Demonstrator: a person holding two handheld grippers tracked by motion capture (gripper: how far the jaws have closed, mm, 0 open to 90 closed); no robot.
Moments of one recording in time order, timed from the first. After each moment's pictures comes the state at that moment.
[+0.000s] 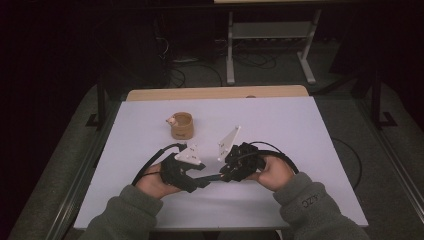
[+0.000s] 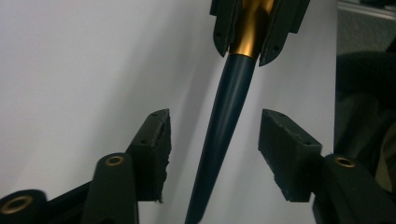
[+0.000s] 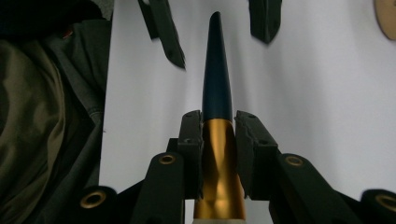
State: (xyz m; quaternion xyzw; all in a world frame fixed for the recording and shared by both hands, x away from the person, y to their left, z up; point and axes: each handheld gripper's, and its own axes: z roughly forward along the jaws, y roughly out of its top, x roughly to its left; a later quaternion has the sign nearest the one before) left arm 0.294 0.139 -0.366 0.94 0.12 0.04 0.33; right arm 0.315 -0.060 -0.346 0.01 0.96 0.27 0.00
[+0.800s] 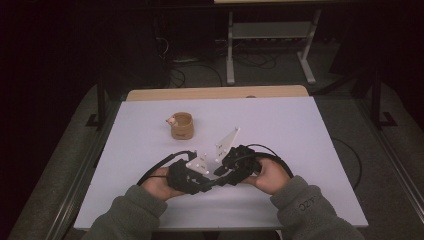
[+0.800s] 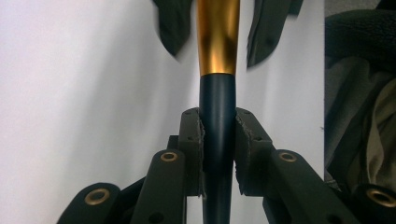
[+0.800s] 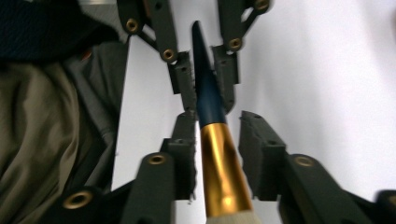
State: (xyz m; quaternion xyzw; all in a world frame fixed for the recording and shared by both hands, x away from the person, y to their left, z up) left arm 0.288 0.129 -0.378 0.95 0.08 0.02 0.29; right arm 0.313 -0.057 -0.352 0.02 0.95 0.31 -0.02
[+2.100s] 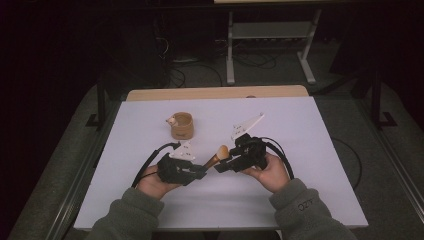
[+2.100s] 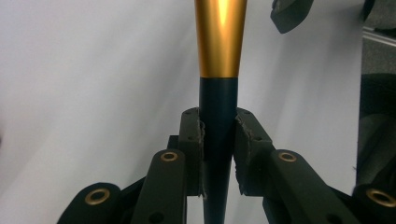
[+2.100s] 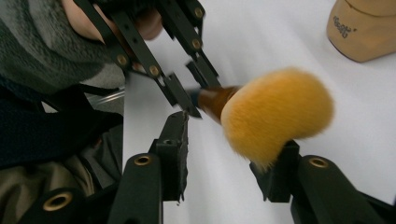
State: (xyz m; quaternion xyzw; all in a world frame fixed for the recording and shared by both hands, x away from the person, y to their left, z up) left arm 0.301 0.154 -0.376 0.92 0.16 0.06 0.36; right arm 0.338 -0.086 -0.359 0.17 0.88 0.44 -0.09
